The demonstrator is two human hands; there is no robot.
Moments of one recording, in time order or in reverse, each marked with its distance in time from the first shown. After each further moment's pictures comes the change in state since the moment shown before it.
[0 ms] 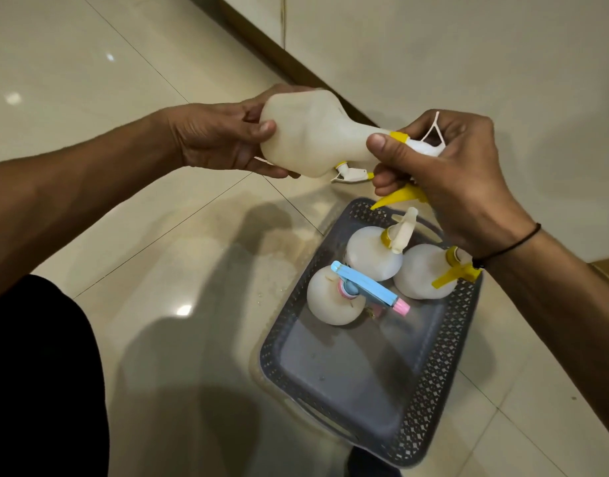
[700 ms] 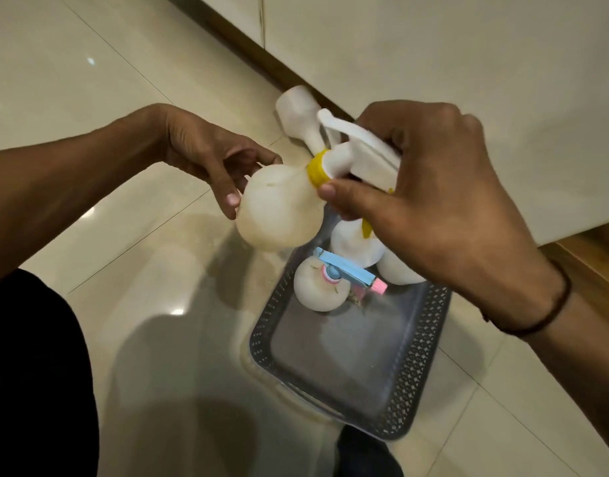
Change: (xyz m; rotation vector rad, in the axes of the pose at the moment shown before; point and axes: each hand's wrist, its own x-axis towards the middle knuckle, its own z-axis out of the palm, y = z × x) left_hand -0.003 0.006 0.009 0.329 -0.392 -0.324; right_hand -0.072 -0.070 0.017 -0.801 -0.081 -0.274
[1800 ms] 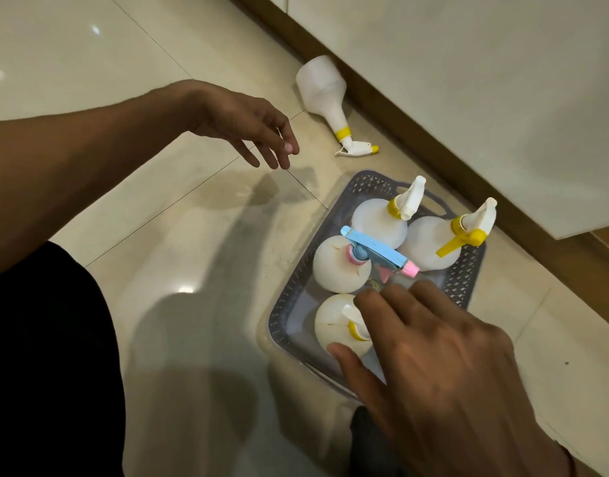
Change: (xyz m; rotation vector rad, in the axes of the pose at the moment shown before) left_hand 0.015 -0.008 -0.006 0.183 0.568 -0.202; right_hand -0.126 -0.013 0.053 -0.550 -0.268 -0.008
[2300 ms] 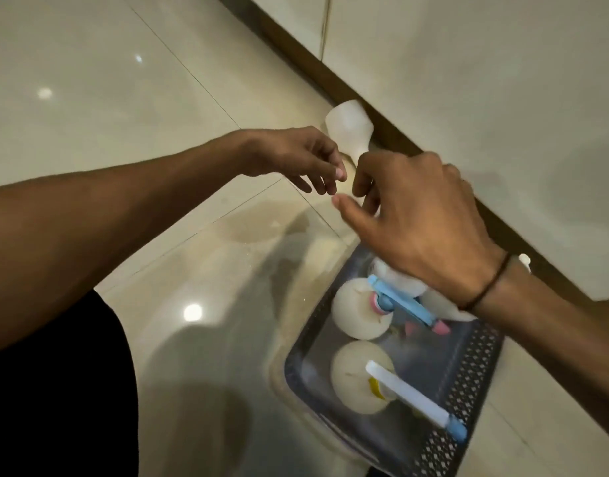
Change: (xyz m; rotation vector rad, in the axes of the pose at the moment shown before) left_hand 0.004 0.021 0.010 -0.083 0.135 0.182; right_hand 0.176 0.018 -0.018 0.154 0.103 0.012
